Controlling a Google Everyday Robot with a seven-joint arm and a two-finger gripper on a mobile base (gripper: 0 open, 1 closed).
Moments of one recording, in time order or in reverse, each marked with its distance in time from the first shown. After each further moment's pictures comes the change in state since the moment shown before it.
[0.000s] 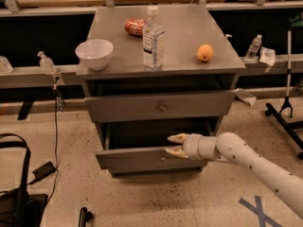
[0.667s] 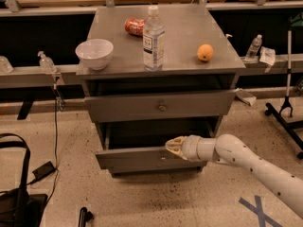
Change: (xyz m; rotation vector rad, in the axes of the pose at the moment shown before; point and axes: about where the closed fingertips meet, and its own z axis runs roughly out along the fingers) arm -0.010 0.010 -0.005 0.006 0.006 -0.017
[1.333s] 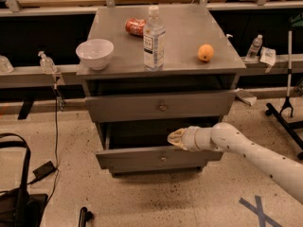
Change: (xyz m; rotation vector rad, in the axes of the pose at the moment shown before) arm 0.011 -0.036 0.010 -0.003 0.115 -0.021
